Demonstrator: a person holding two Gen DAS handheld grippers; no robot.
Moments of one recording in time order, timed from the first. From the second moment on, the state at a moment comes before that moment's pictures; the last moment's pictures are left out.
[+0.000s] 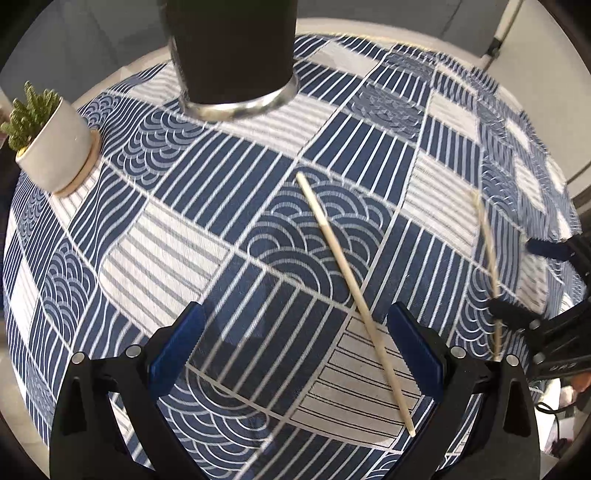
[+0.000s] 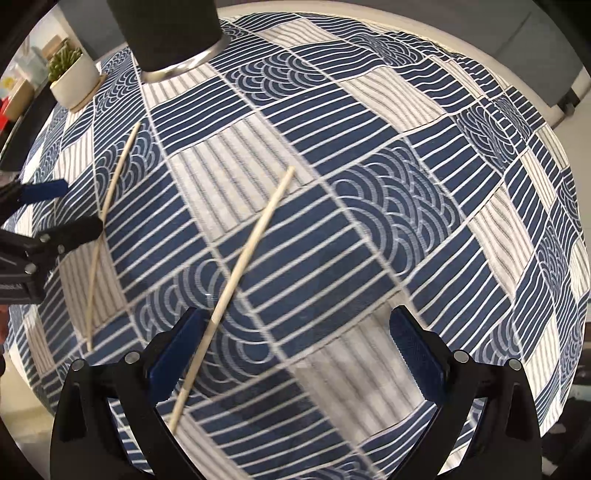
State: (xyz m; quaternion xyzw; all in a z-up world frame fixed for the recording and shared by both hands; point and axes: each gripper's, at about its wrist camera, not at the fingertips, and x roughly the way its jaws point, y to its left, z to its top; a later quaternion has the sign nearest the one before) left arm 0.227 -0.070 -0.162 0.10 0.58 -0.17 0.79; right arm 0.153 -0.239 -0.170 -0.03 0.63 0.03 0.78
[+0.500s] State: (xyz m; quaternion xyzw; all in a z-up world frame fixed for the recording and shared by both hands) left arm 0.219 -0.076 -0.165 0.03 0.57 -0.04 0.82; right arm 0.160 -0.320 -0.152 -0.04 0.63 0.05 0.78
